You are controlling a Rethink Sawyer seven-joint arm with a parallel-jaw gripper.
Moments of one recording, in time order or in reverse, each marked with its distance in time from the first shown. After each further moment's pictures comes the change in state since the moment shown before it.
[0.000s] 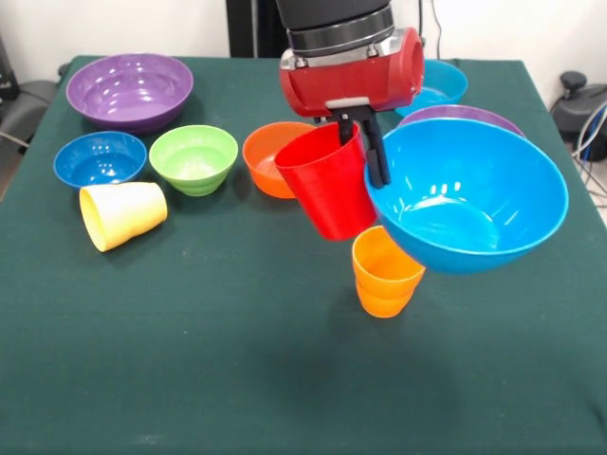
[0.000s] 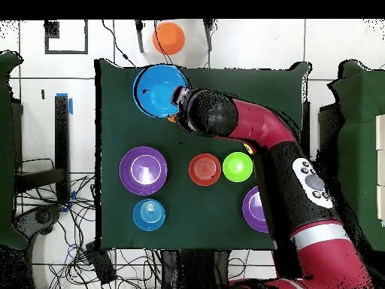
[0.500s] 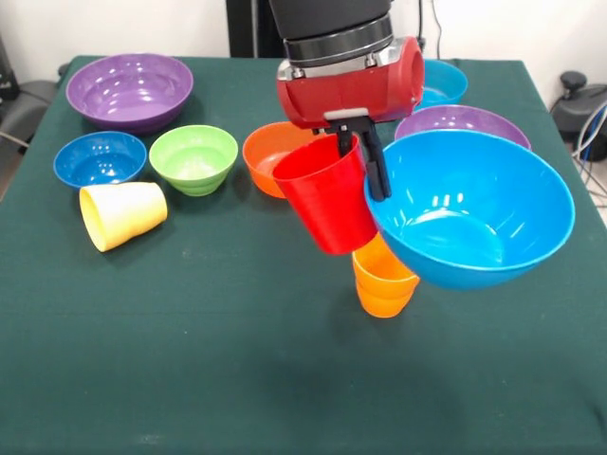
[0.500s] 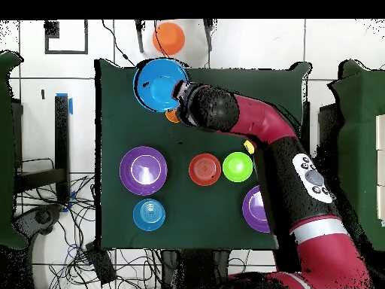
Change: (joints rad) arm -0.001 0.023 0.019 -0.034 -0.005 0.001 0.000
